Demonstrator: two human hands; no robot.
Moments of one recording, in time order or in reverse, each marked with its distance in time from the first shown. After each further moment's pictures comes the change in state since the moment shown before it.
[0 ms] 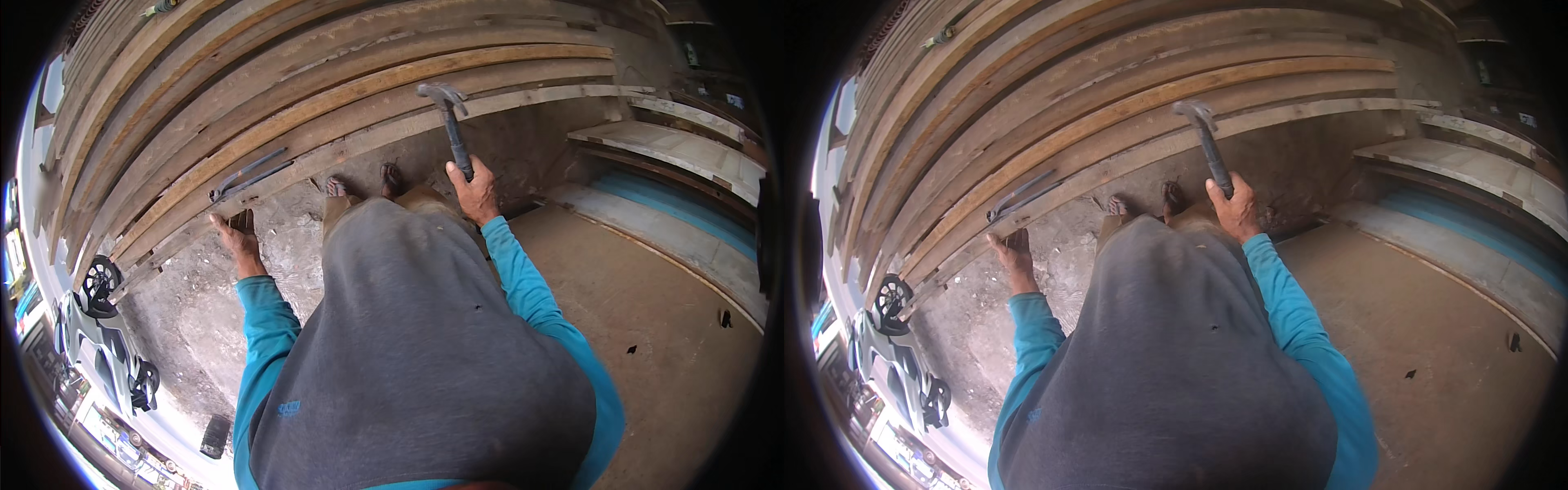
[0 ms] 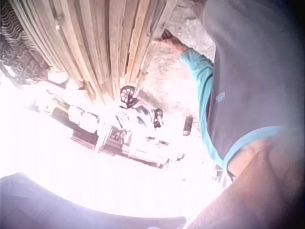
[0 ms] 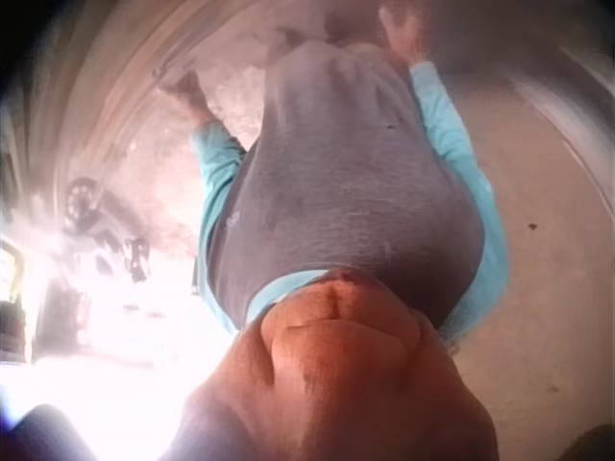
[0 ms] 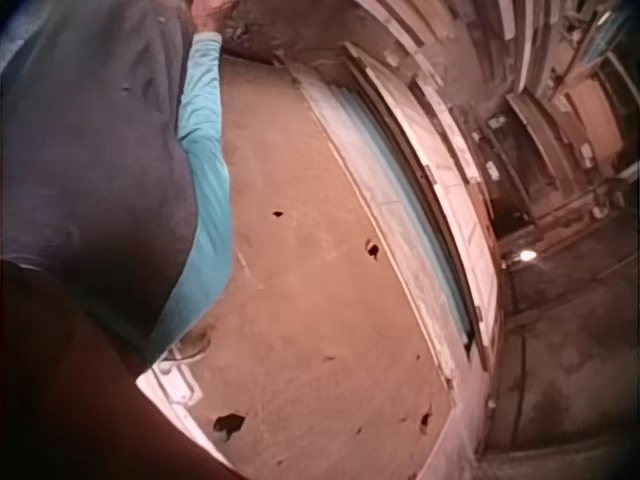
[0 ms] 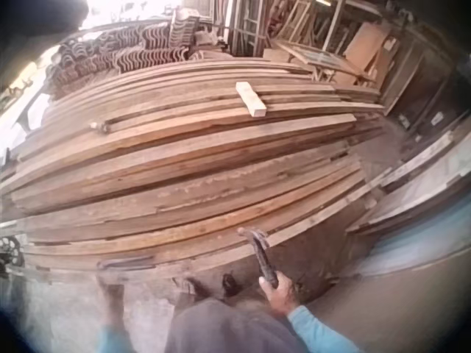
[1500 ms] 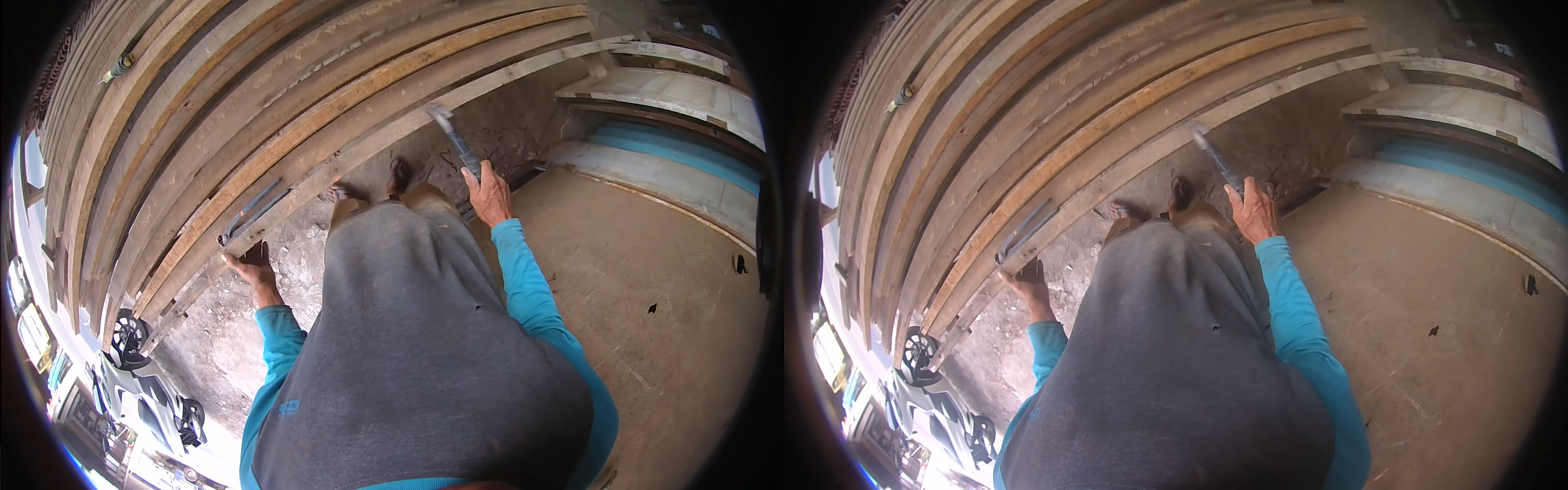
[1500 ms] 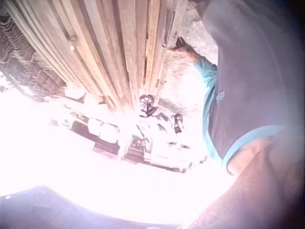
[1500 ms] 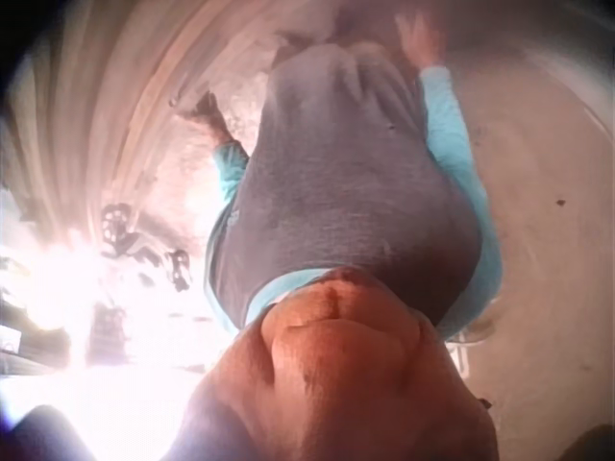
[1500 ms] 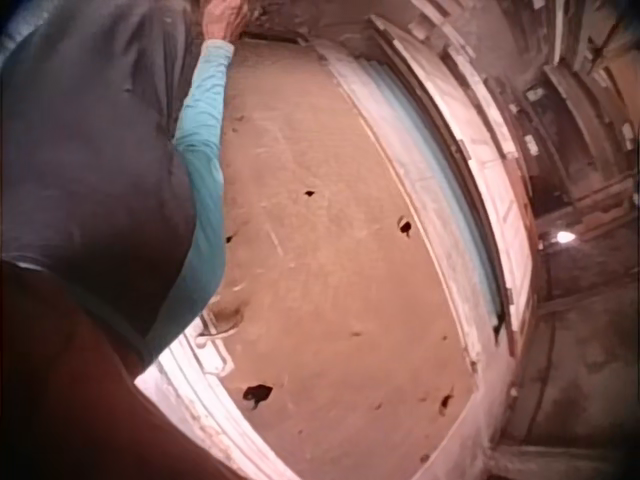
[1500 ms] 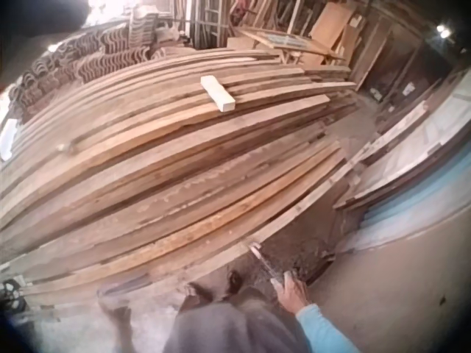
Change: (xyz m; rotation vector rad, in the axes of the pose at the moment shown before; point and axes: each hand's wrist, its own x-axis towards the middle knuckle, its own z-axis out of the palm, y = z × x) left_hand 0.002 0.004 -0.001 0.148 -0.087 -0.166; right_hand -0.029 0.044 0.000 -0.345 0.253 0.014
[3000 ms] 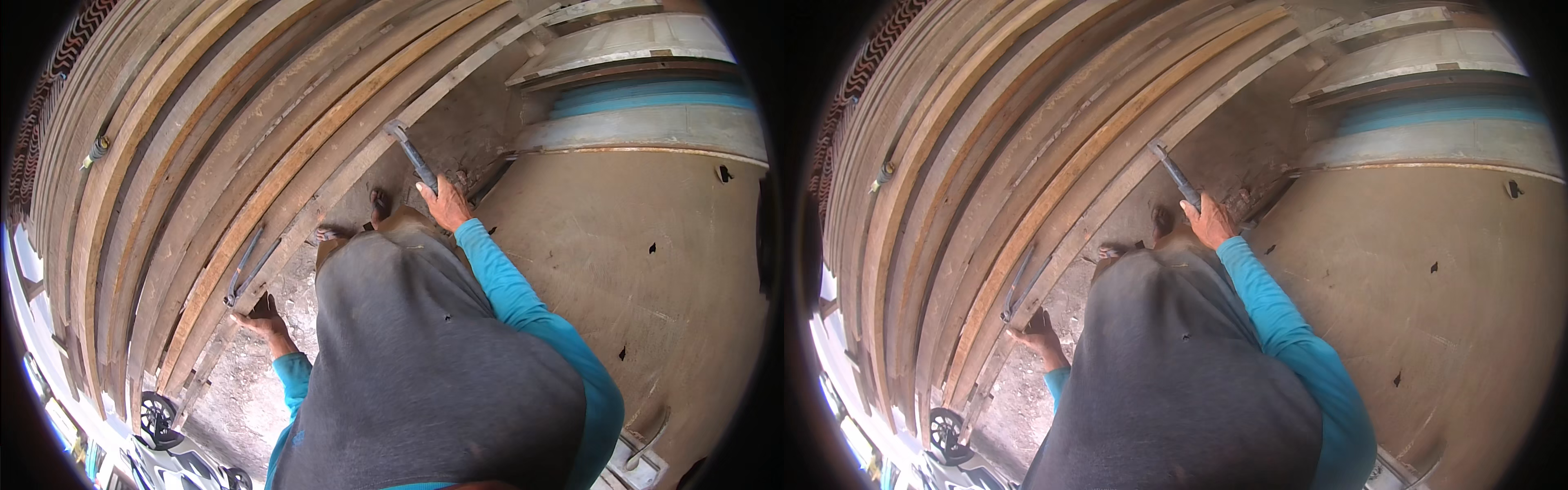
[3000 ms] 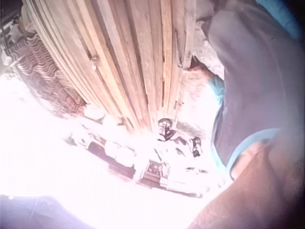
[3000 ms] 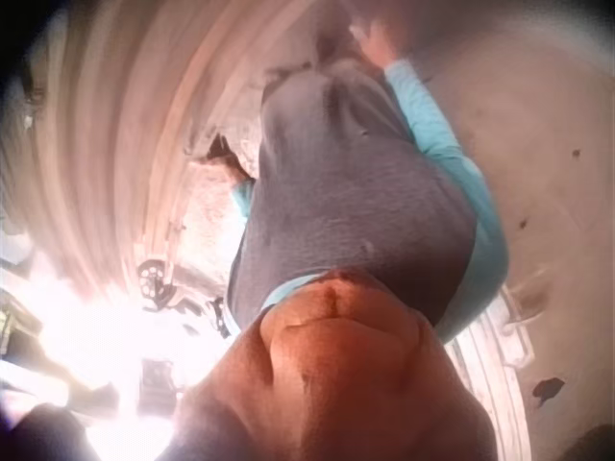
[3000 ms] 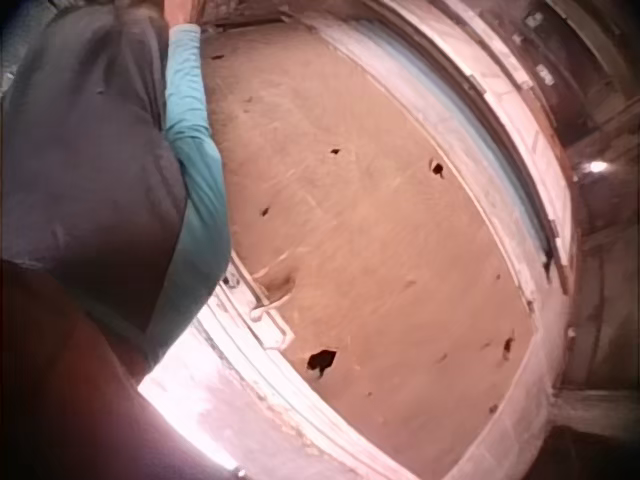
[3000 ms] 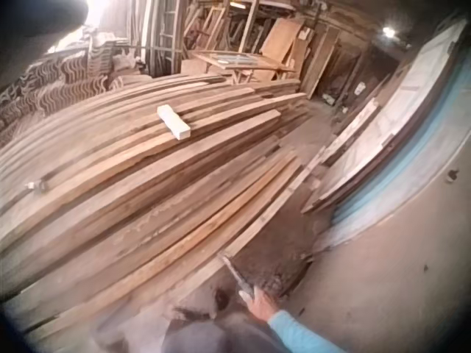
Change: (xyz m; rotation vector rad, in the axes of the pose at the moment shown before) left_hand -0.002 0.005 0.006 0.005 -0.074 -0.047; right_hand -0.003 -0.049 0.010 0.014 -0.190 0.398
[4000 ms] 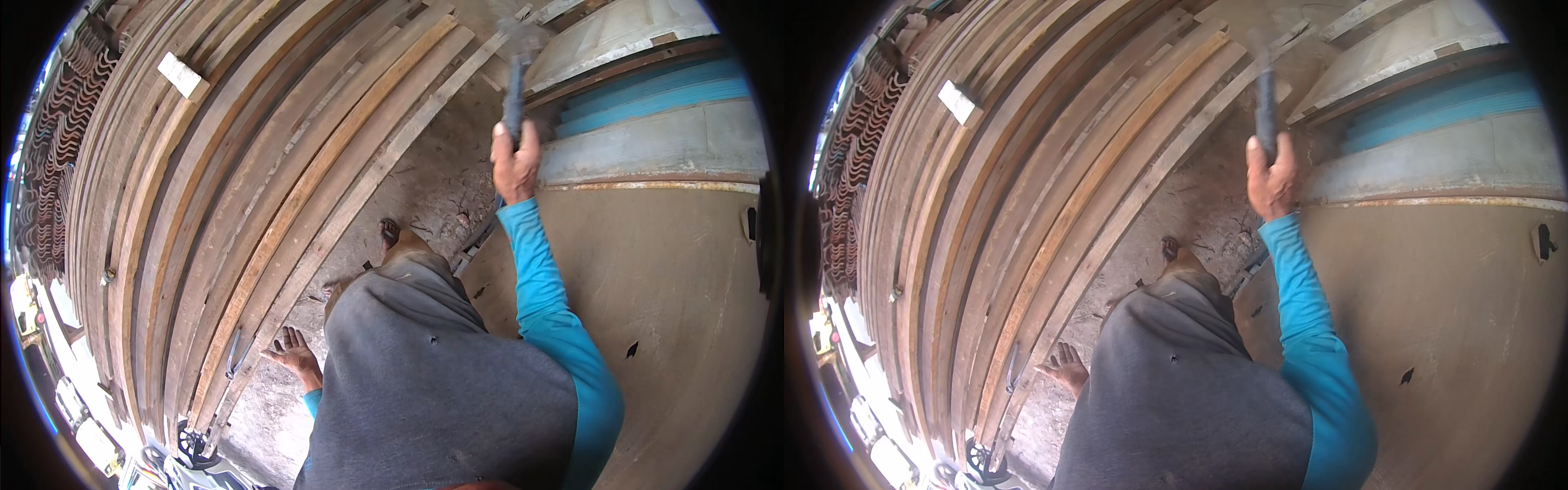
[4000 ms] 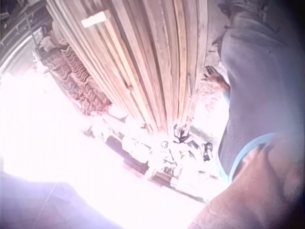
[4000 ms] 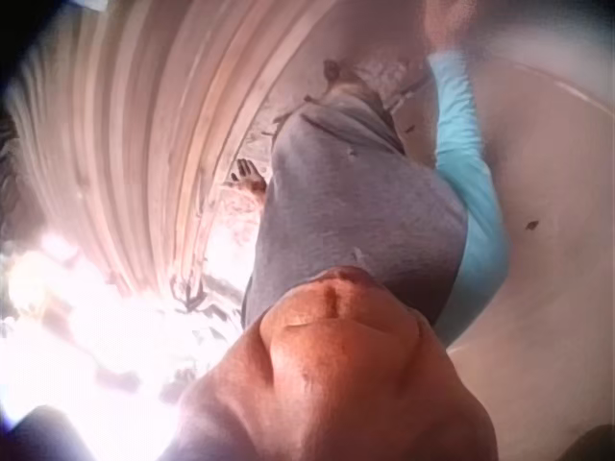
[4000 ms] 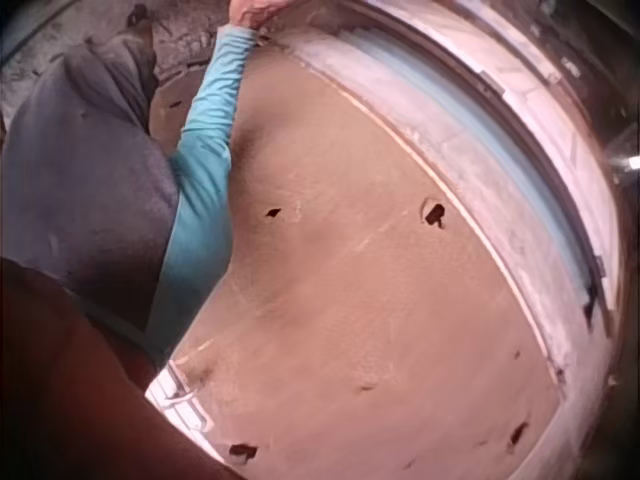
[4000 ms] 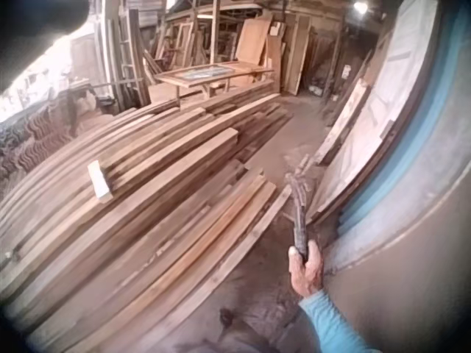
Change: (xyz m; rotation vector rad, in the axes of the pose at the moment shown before) left_hand -0.099 -0.096 0.205 -0.128 0.112 0.053; right_hand 0.186 0.106 -0.272 0.629 0.736 -0.227
